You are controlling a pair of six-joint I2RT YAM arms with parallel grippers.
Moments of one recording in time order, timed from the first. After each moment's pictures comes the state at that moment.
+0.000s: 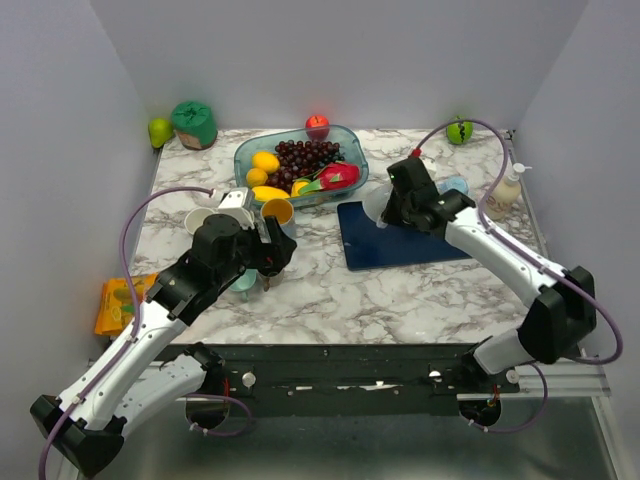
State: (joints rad) left arm -0.60 0.79 0.86 -0.51 -0.09 -0.53; right arm 0.58 1.52 1.27 -0.64 0.34 0.70
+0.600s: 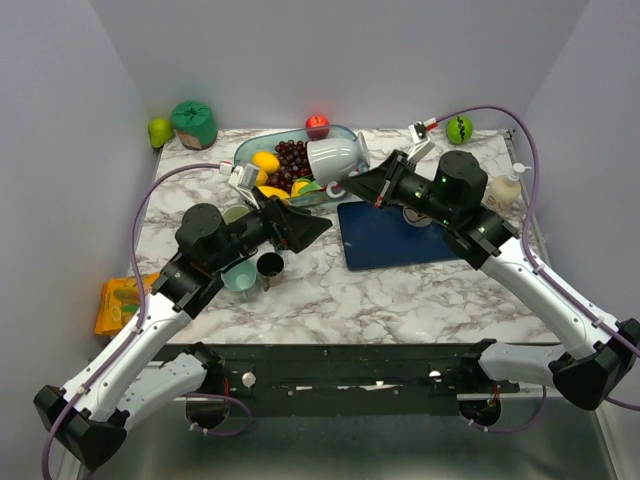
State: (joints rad) left arm -0.60 0.84 0.88 -0.02 0.35 -0.70; right arm 0.63 1.20 1.22 -0.09 -0.27 0.79
